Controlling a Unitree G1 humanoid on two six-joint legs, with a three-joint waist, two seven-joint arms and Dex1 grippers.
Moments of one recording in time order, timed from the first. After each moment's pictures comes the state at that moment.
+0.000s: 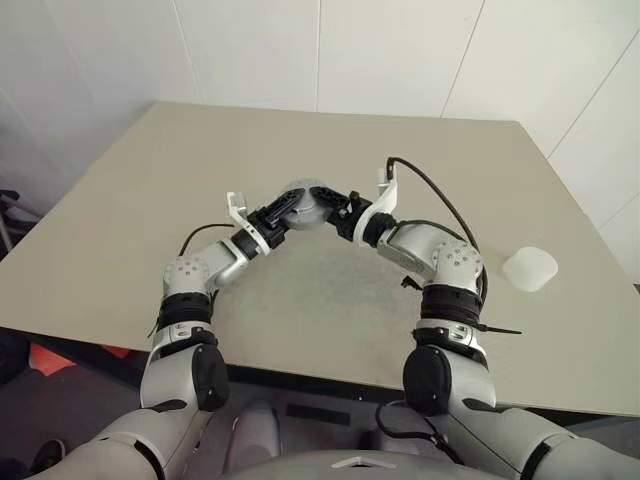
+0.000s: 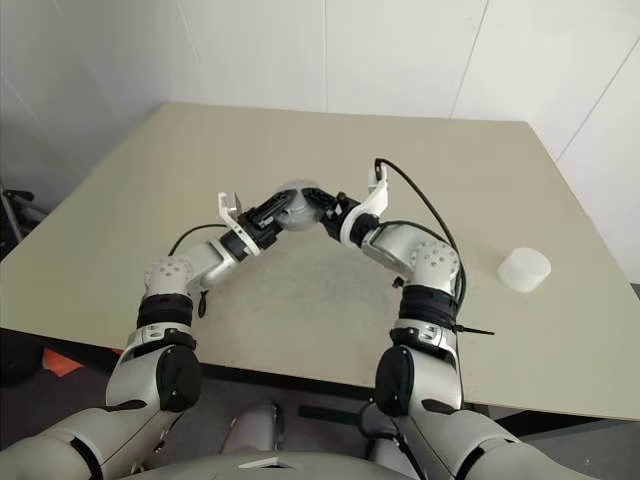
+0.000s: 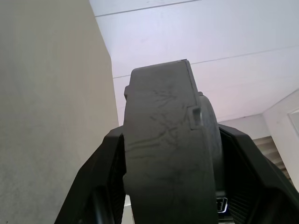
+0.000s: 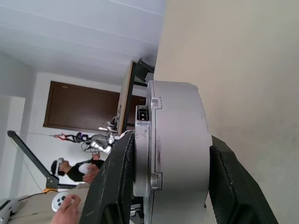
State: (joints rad) left arm -0.71 0.07 0.55 0.62 -1.02 1.02 -0.46; right arm -0.74 0.09 -0.51 0.30 1.07 1.15 -0.11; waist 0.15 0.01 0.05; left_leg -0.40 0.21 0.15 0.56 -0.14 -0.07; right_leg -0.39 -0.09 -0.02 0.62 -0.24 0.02
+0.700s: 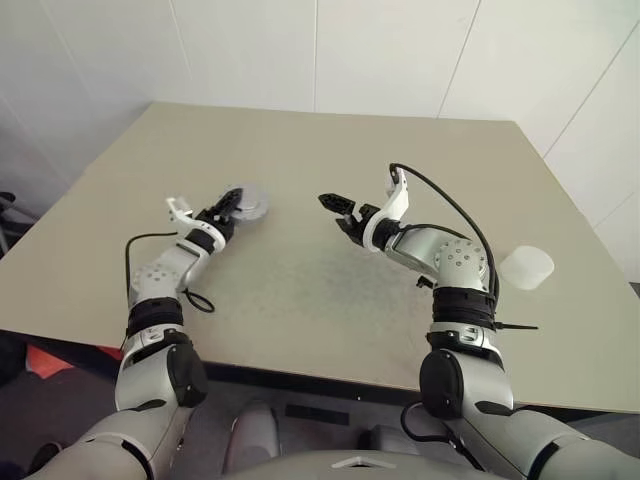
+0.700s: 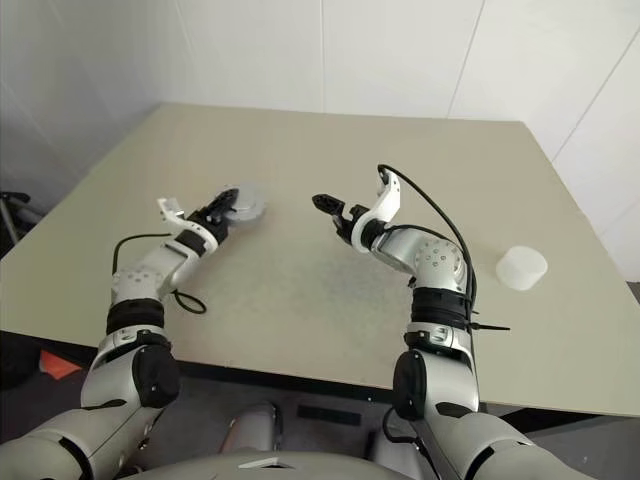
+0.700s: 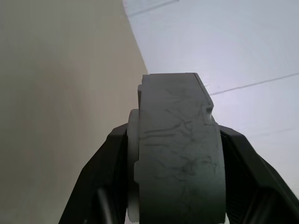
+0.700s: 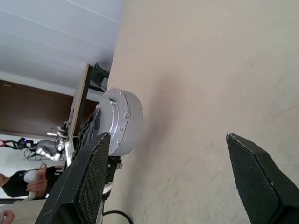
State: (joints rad) left arm -0.67 0.19 0.67 0.69 -0.94 0.72 -0.33; right arm -0.71 0.00 -0.41 0.30 0.95 1.08 -0.04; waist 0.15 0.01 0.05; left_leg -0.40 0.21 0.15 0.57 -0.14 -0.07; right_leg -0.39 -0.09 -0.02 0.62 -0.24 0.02
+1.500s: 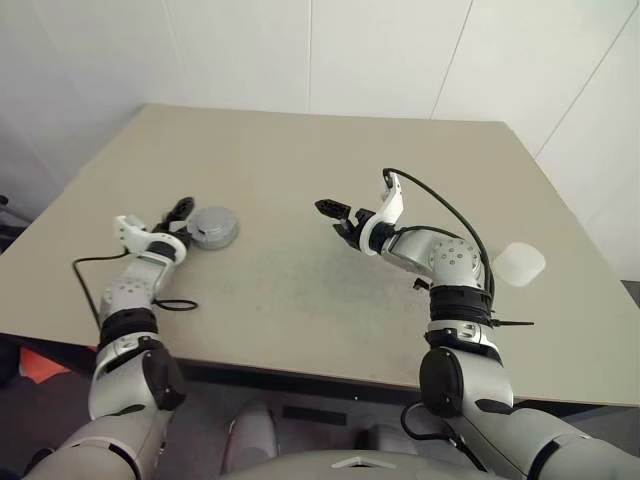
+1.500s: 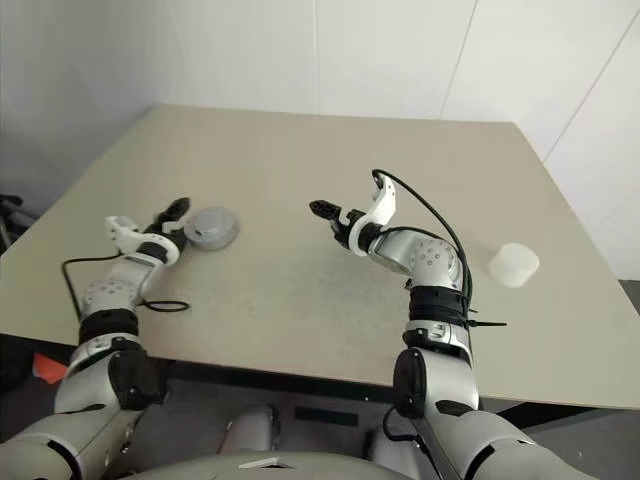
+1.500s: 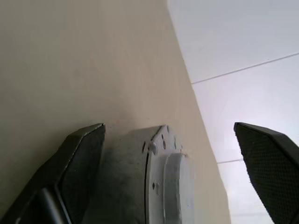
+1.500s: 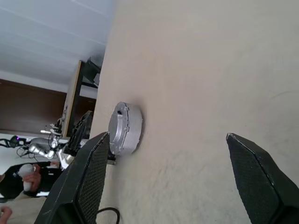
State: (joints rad) left arm -0.66 0.37 0.75 0.82 -0.87 0.48 -0.22; right arm -0.72 -0.02 -0.39 0.38 0.89 1.07 0.00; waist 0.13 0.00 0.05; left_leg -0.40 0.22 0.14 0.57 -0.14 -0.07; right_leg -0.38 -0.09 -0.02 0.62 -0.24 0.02
